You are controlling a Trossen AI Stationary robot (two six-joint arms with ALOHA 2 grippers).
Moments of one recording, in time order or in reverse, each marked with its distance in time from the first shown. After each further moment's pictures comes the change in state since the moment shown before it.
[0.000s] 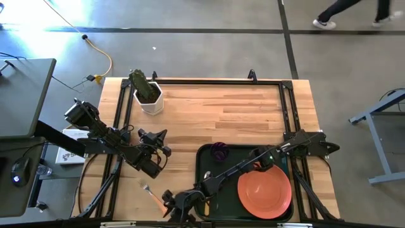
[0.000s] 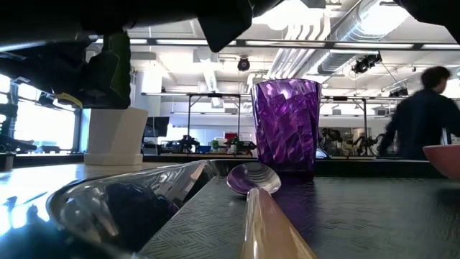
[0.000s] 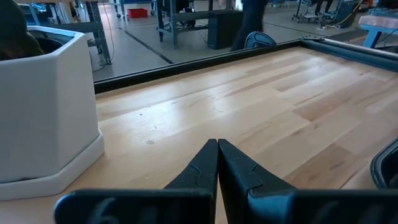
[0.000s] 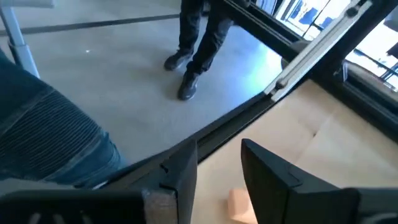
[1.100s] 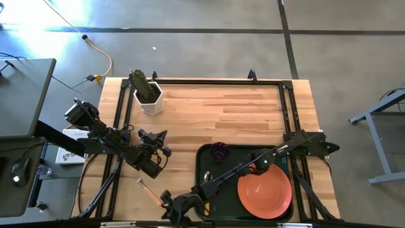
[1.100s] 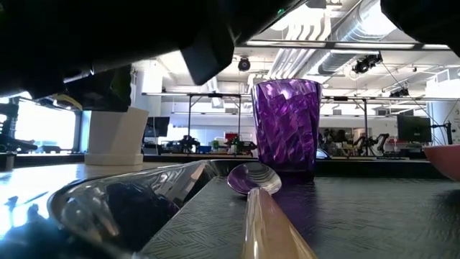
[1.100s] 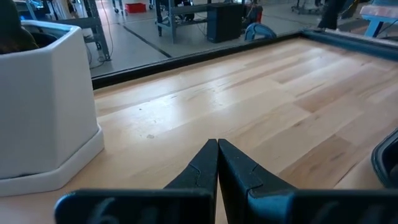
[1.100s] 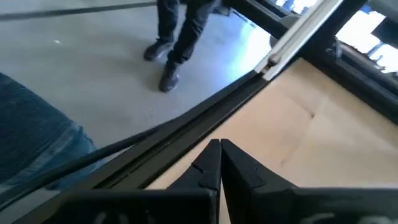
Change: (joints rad) left arm -0.001 0.000 -0.001 0.008 0.028 0.024; right arm 0.007 0.142 0.169 -0.041 0.127 0.005
